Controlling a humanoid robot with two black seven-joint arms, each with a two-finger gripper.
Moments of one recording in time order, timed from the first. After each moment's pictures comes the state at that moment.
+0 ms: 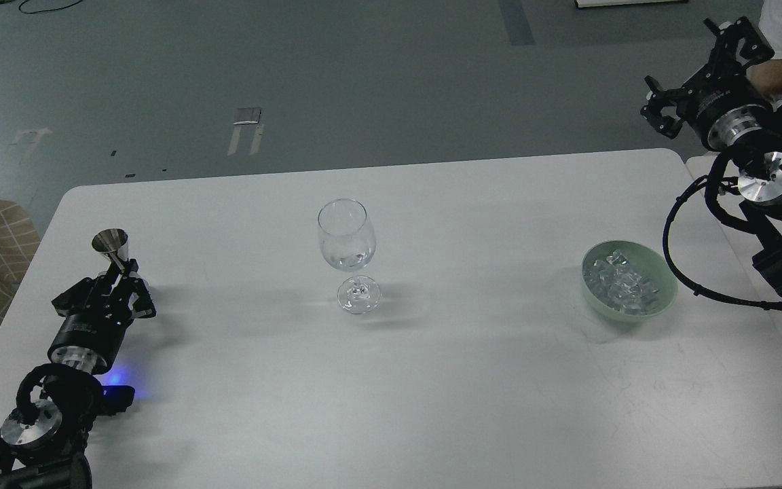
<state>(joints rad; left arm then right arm) -0.15 0.18 -1.74 -0.79 -0.25 -0.39 0.28 0.85 -0.32 1.05 0.55 -0.16 0.18 0.08</state>
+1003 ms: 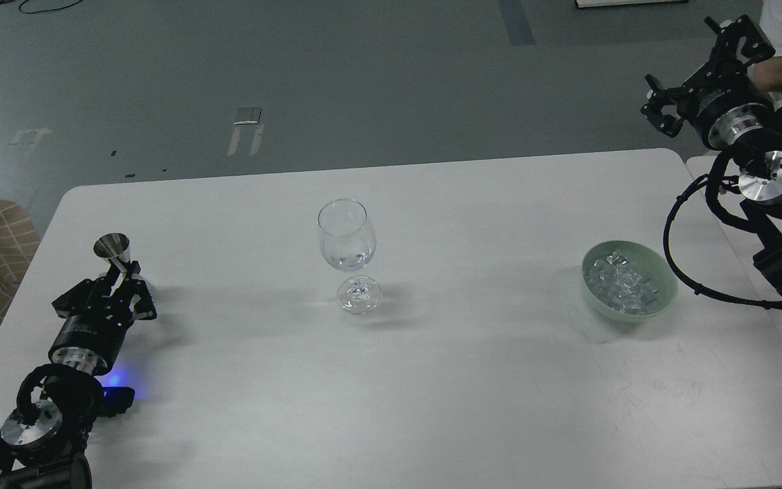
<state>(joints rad) -0.15 0.18 -1.74 -0.78 -0.24 -0.39 0.28 0.86 -0.32 1.05 0.55 -0.16 0.18 0.08</state>
